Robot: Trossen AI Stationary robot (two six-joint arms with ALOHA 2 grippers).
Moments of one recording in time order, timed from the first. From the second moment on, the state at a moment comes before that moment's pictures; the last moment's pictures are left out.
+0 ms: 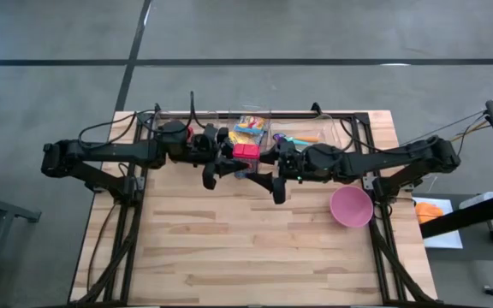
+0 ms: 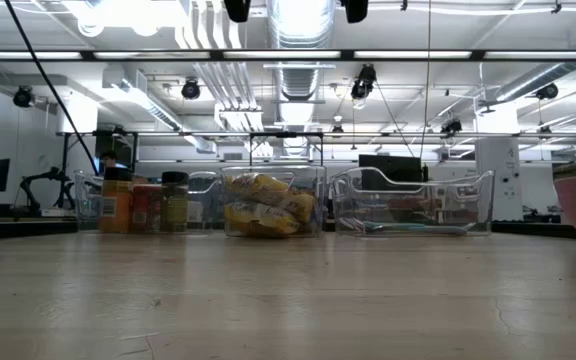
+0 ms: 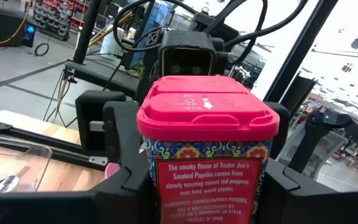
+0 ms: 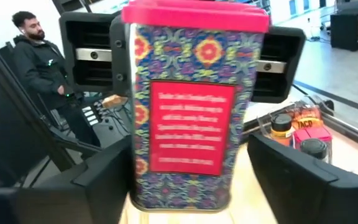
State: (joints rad) left arm 0.10 1.28 1.01 0.31 0.26 -0.40; right arm 0.10 1.40 1.10 0.25 0.20 0.40
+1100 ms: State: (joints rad) left arm 0.10 1.28 1.01 0.25 0.37 -0.48; right arm 0.10 1.41 1.14 0.03 0.03 0.38
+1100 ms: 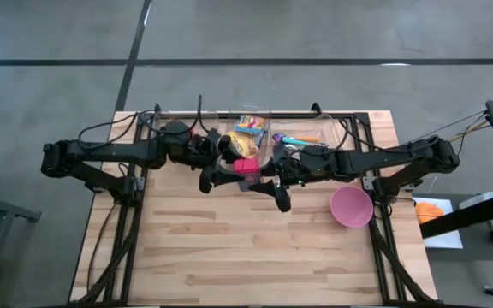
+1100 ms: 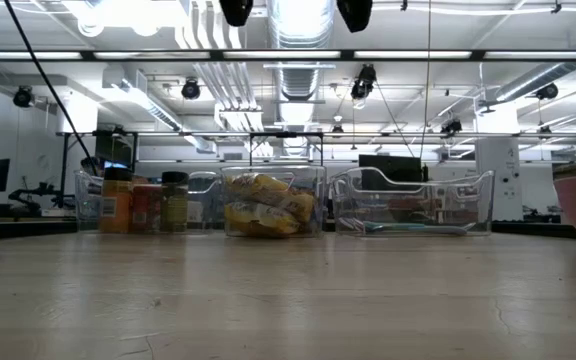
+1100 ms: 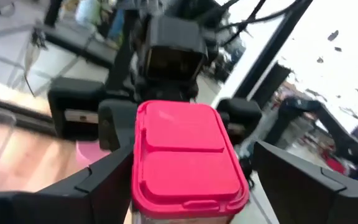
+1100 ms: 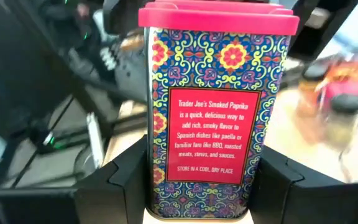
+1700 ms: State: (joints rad) left arm 0.10 1.28 1.16 -0.27 0.41 -0.31; right arm 0.10 1.42 1.21 -0.23 -0.17 0.34
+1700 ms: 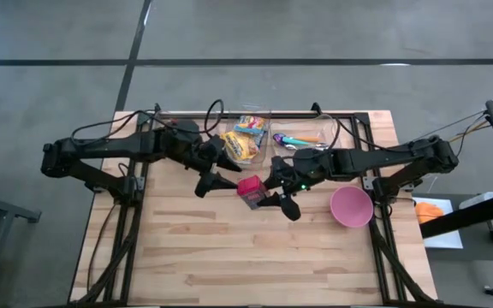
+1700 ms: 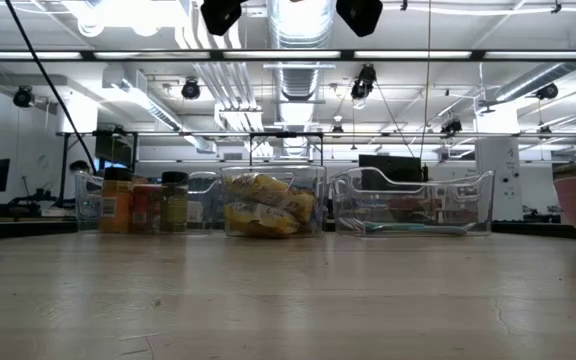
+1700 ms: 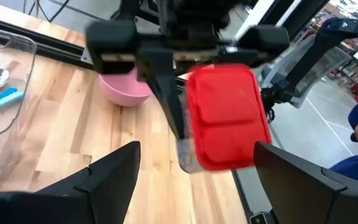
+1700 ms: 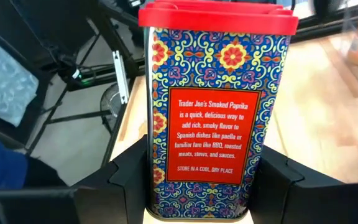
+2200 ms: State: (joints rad) left arm 0.10 1.28 1.16 -0.30 0.52 -0.34; right arm 0.09 1.46 1.21 -0.22 -0.21 0.34
